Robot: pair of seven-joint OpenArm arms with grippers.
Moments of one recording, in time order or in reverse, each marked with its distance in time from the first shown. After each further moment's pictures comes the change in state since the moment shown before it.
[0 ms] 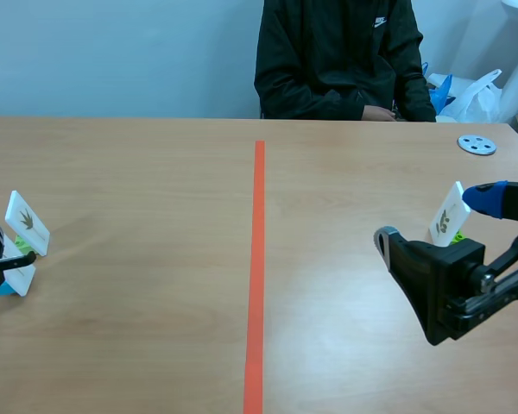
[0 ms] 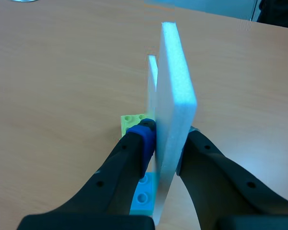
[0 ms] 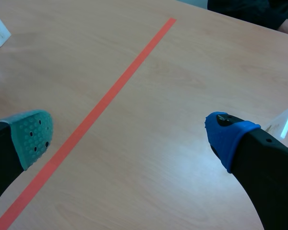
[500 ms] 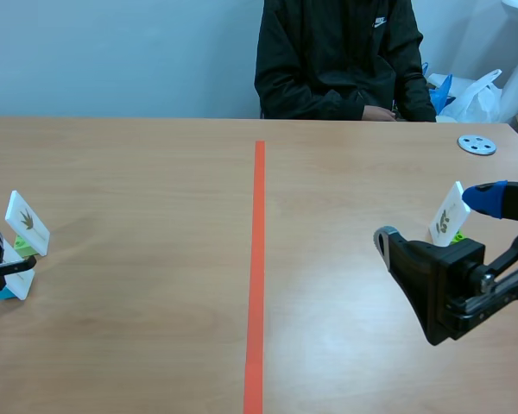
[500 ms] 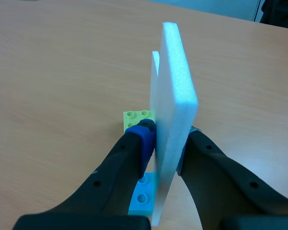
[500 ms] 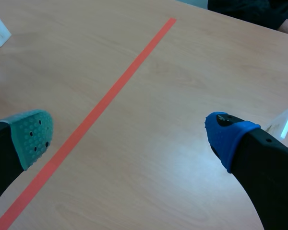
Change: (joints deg) left arm 0.4 0.5 0.0 -0.4 0.0 0.2 -1.1; right arm 0.0 0.0 0.0 0.0 0.0 0.0 0.0
